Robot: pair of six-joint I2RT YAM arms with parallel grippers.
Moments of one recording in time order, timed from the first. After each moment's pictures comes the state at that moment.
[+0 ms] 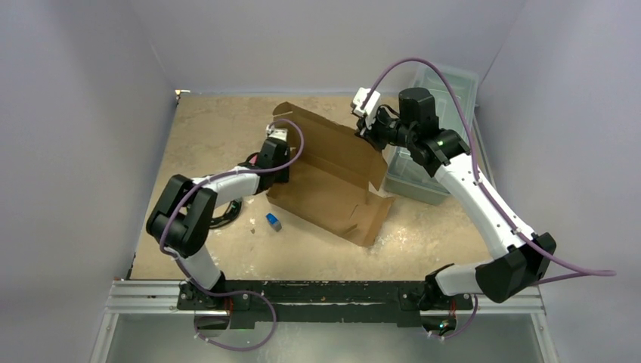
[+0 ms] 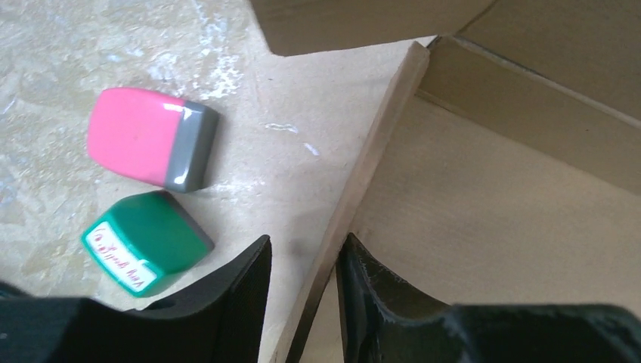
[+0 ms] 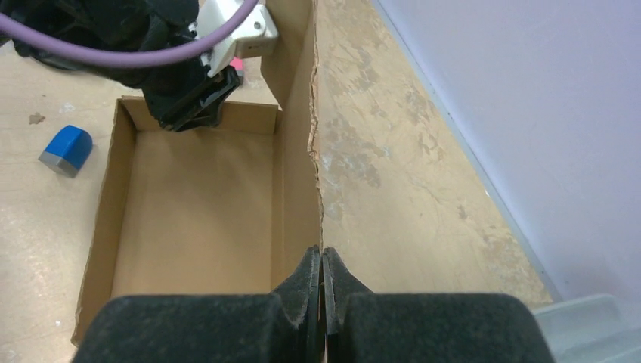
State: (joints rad) left arm -0.49 1.72 0.96 -0.04 -0.29 -0.31; right arm 0.45 1.36 1.43 -0.53 -0.38 -0.52
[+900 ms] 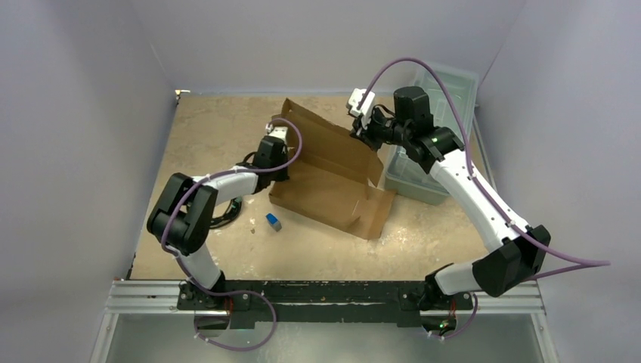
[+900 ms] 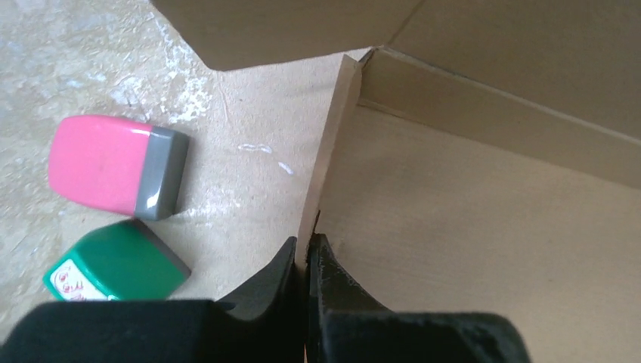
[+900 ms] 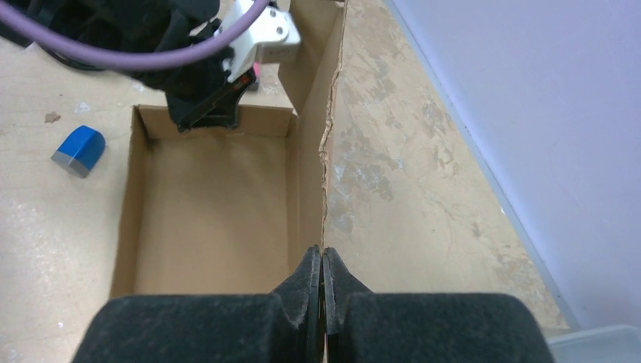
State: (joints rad) left arm -0.42 1.72 0.94 0.04 -0.14 -0.31; right arm 0.46 1.40 1.44 -0.52 -0.45 -0.54
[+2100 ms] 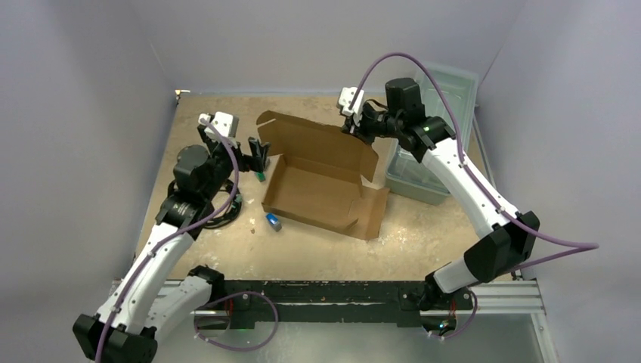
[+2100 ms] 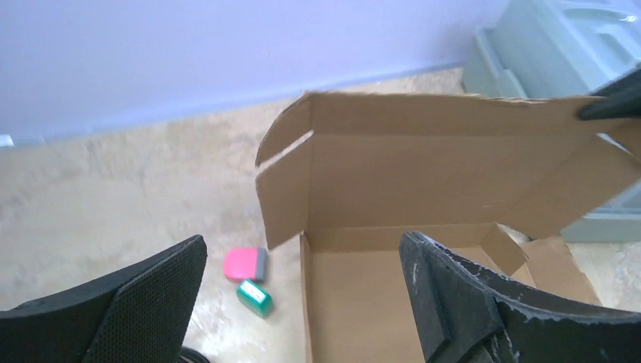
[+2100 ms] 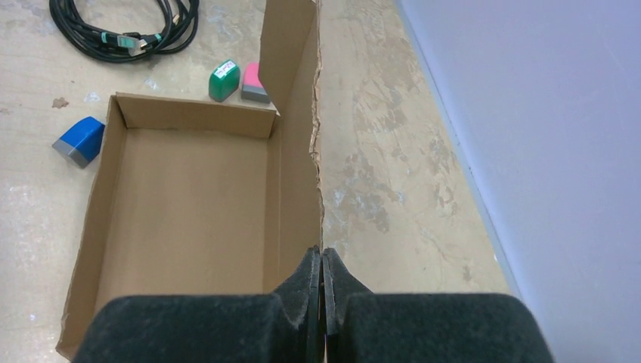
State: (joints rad) left arm -0.34 0.89 0.85 -0.09 -0.01 -0.12; right arm 0.47 1.48 1.52 -0.54 -0.52 -0.65
